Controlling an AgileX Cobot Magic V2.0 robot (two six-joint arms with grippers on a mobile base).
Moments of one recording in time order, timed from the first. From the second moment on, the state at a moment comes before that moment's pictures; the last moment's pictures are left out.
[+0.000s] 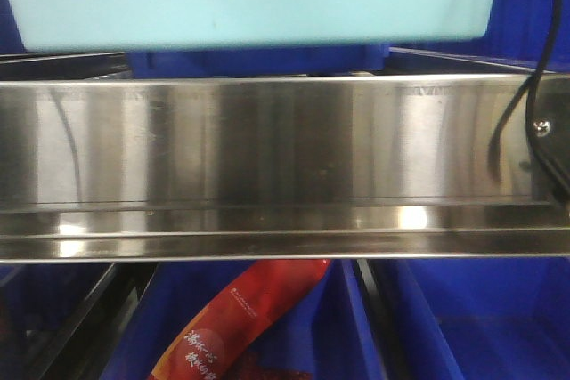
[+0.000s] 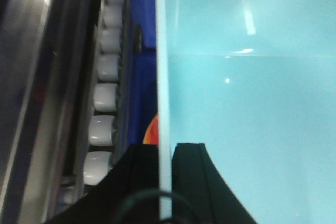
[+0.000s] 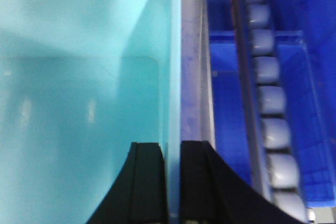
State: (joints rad) left arm -0.40 1.61 -1.62 0.34 1.00 -0.55; right arm 0.38 1.70 -1.75 -0.26 1.12 0.48
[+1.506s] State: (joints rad) left arm -0.58 1.32 -1.67 0.55 1.02 -0.69; right arm 0.61 1.42 -1.77 -0.55 1.16 0.69
